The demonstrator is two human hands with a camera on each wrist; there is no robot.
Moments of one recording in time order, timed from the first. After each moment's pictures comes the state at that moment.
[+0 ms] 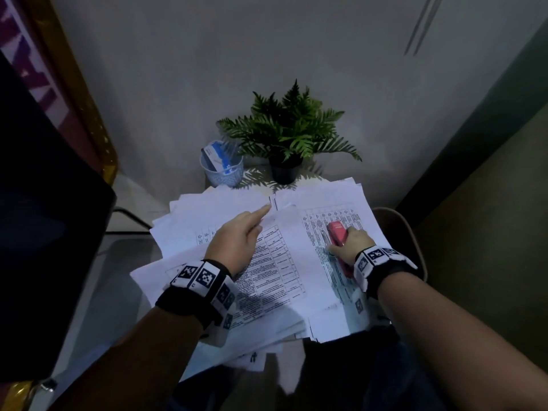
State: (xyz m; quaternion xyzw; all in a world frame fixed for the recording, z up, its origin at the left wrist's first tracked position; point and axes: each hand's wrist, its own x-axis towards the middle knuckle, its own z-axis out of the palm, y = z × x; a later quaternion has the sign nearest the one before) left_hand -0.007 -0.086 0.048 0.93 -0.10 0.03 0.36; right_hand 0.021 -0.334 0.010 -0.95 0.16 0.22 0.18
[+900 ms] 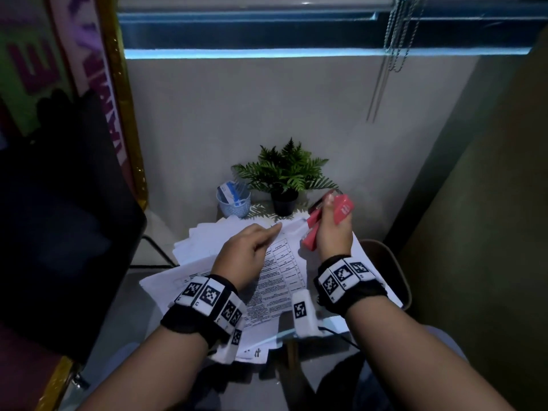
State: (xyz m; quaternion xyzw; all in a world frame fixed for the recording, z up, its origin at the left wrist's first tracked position) left_hand -0.080 -0.093 0.128 0.90 -0.18 0.12 0.38; right_hand -0.055 -0.256 0.146 -0.66 0.22 -0.17 0.70
